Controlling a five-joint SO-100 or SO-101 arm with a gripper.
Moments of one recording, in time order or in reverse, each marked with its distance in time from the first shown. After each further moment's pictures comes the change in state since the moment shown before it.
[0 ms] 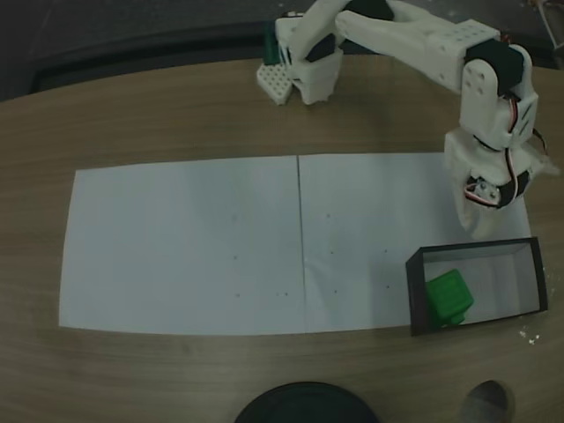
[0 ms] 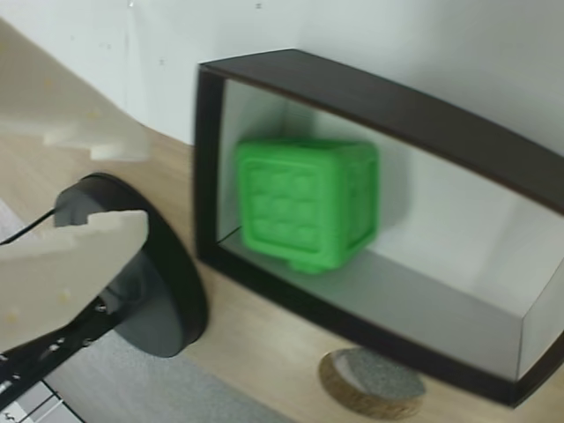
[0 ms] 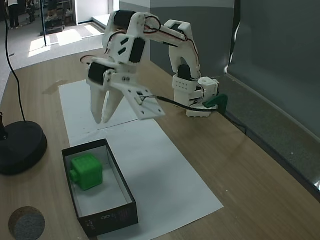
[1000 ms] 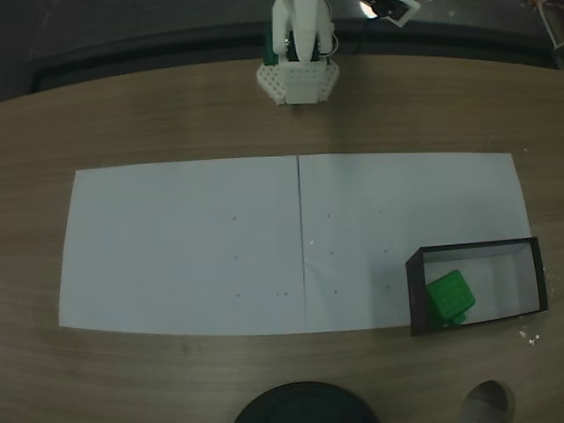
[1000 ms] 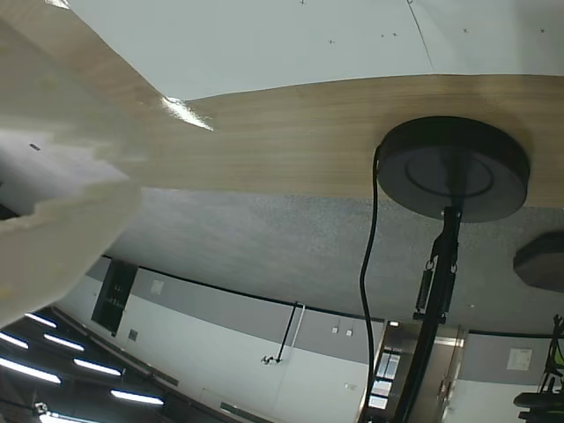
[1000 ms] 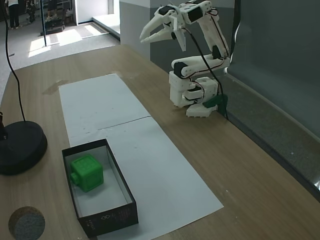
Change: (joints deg) arm 28.6 105.2 76.3 -7.4 -6.8
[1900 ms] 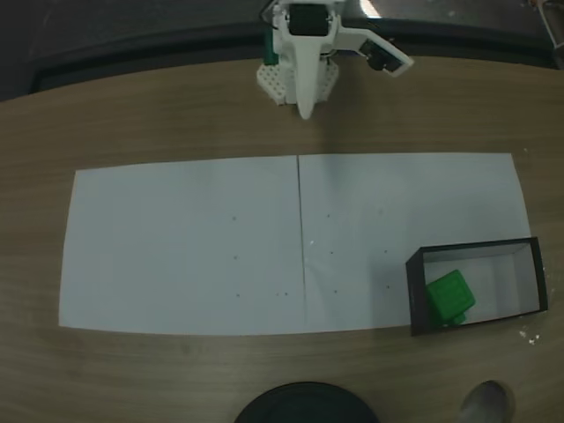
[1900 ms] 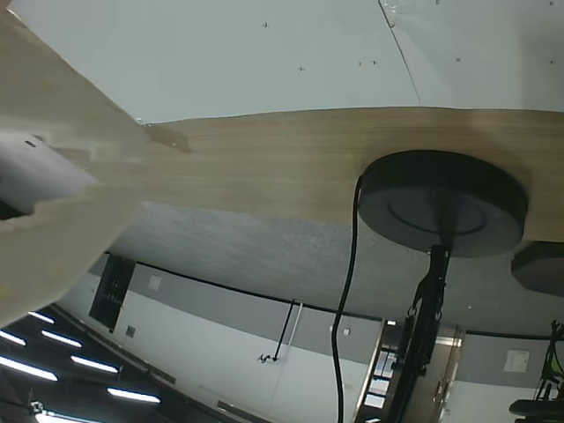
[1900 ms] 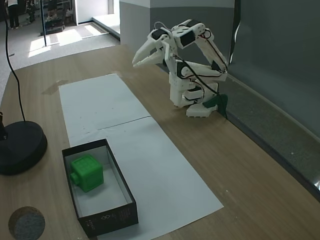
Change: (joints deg) arm -0.1 18.3 32.0 -13.7 -0.4
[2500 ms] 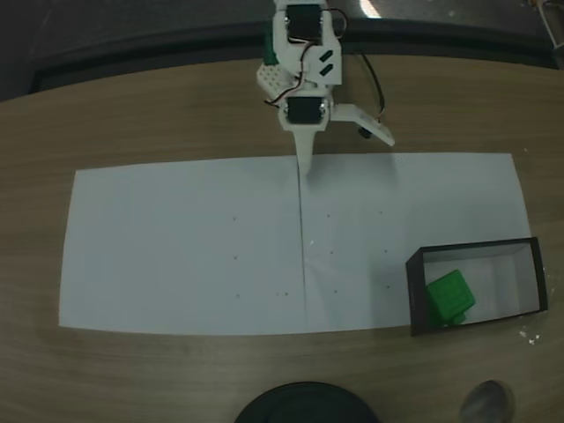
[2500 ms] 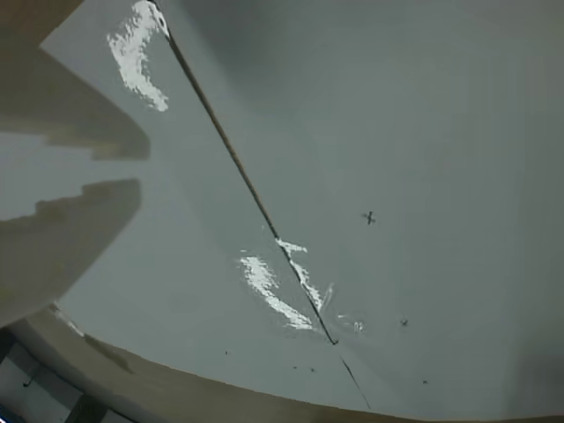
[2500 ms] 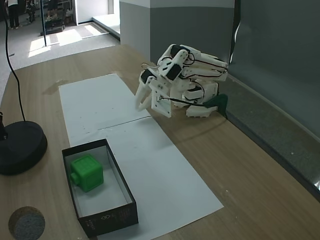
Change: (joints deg) arm -0.8 0.0 27.6 -2.7 8.3
